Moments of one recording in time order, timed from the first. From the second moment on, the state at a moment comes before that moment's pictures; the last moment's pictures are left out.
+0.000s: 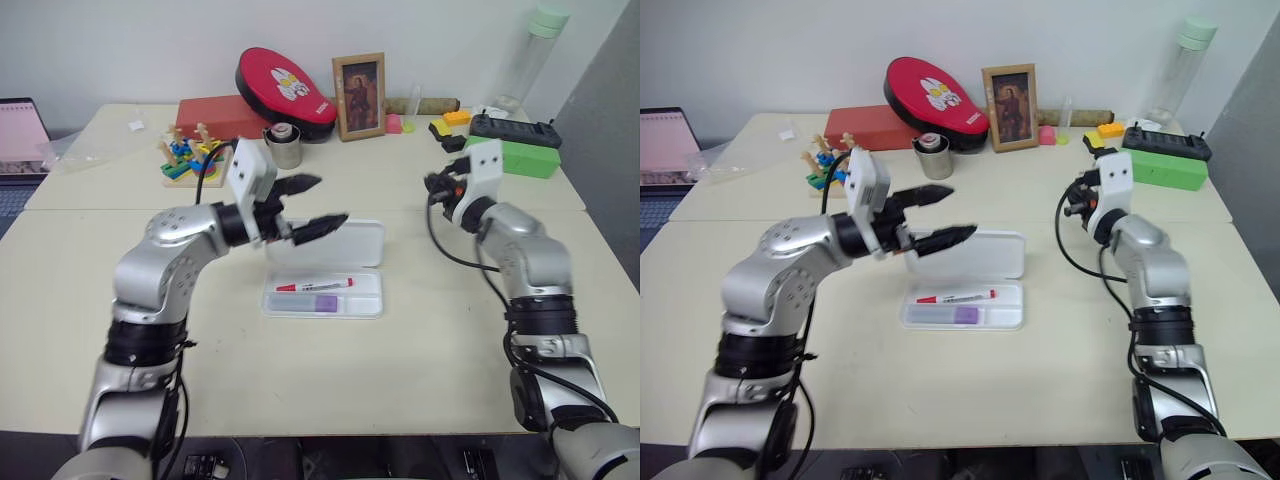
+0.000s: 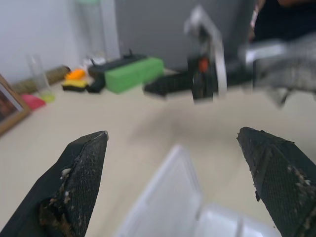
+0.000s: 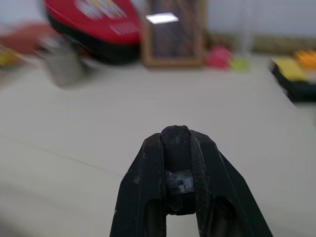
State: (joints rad) left arm -0.58 0.58 0.02 -0.16 -0.51 0.59 -0.94; right arm -0.73 -0.39 -0.12 0.04 0.40 0.60 0.55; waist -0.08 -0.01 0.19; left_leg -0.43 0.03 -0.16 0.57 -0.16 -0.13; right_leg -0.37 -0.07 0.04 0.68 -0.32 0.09
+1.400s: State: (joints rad) left arm -0.24 0.76 0.13 -0.40 -0.56 0.65 -0.96; right arm -0.75 -0.38 0.12 -0.03 0.45 0.64 0.91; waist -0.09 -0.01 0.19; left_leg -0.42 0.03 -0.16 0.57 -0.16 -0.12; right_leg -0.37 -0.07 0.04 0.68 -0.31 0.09
